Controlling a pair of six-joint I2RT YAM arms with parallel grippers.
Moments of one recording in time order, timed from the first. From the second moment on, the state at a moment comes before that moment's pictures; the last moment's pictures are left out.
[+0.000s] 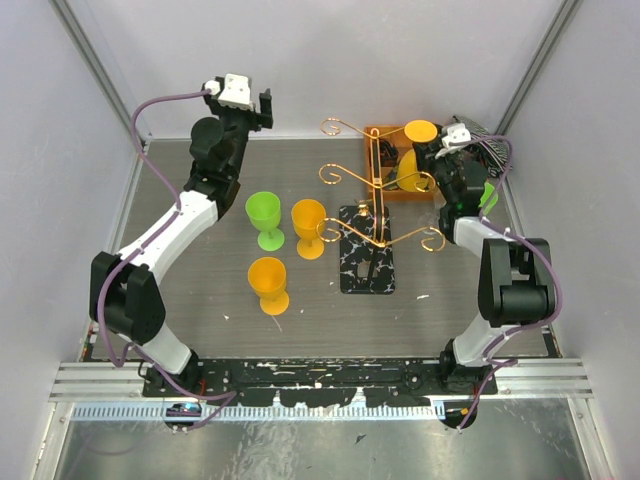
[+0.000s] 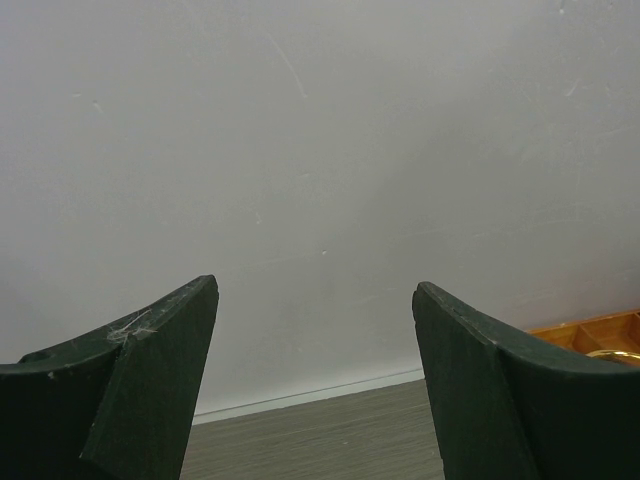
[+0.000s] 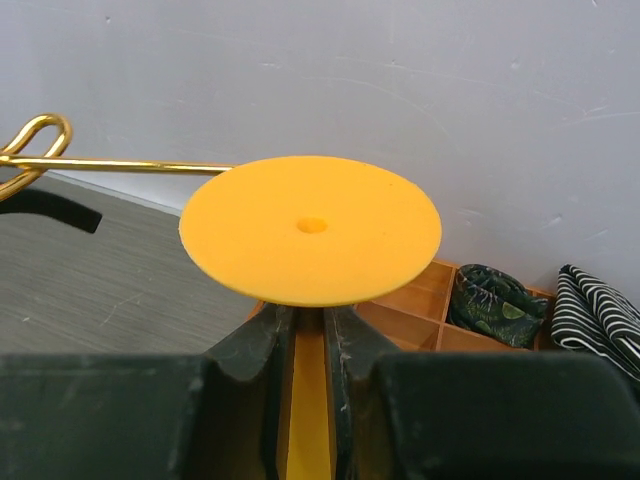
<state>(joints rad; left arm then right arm) -0.42 1.62 1.37 0.60 -0.22 0.18 -0.01 1.66 0.90 0.95 -0.37 -0.01</state>
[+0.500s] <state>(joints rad) -0.41 1.62 1.37 0.60 -0.22 0.18 -0.01 1.58 0.82 0.95 -0.38 -0.01</state>
